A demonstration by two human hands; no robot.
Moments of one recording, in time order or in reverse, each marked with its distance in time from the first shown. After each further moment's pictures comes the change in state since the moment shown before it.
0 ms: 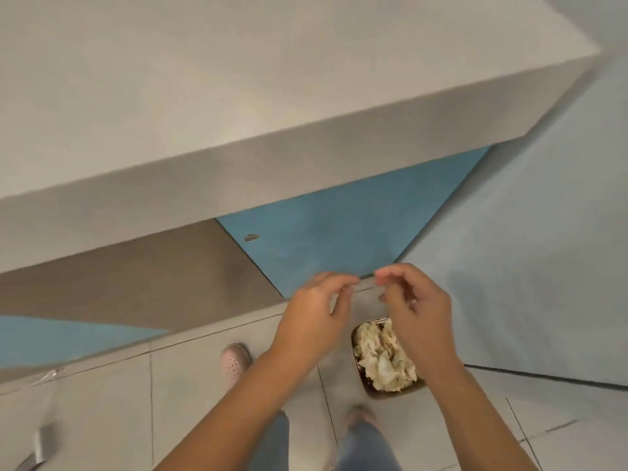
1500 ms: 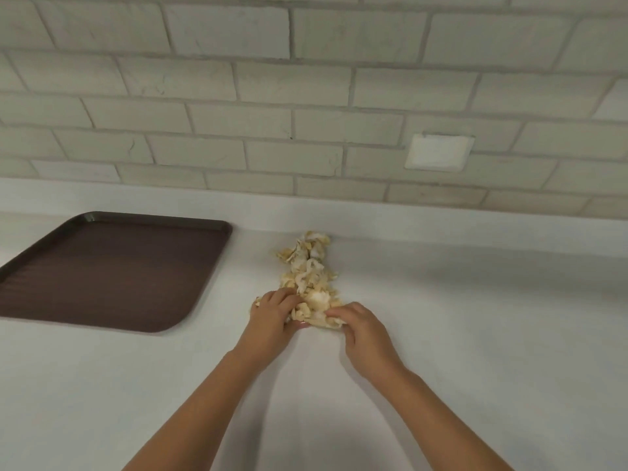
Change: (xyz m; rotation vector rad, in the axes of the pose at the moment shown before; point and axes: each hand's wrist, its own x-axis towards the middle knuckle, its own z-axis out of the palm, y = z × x) left_hand 0.107 -0.224 -0.690 0.543 0.449 -0.025; right_hand 0.165 -0.456 0.521 -0.323 -0.490 -0.671
